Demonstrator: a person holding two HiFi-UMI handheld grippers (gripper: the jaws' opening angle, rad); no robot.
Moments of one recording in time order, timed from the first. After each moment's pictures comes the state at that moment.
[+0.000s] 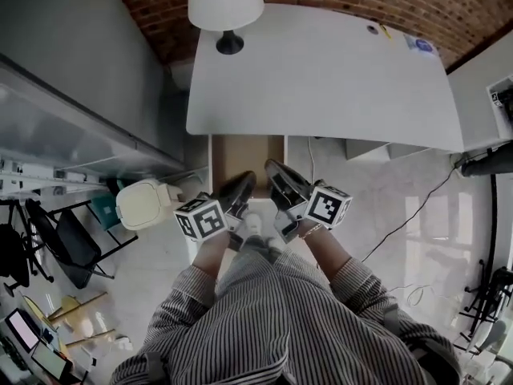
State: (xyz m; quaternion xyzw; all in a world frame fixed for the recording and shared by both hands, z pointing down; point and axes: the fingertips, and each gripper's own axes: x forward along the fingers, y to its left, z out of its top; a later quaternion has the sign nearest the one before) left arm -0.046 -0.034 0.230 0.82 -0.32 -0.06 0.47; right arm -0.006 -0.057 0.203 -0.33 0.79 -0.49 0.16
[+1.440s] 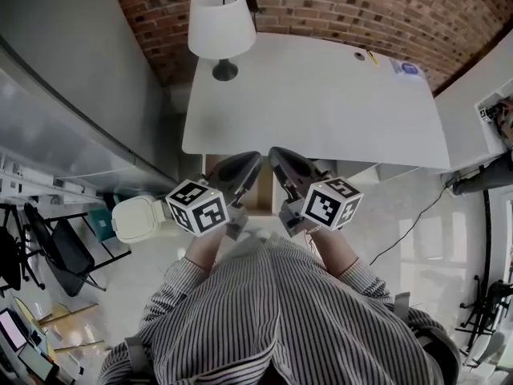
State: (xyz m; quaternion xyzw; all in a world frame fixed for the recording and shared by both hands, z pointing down) left arm -0.001 -0.077 0.088 0.90 -0.29 -0.08 0.30; right arm 0.027 -0.088 0.091 -0.38 0.87 -0.31 0.06
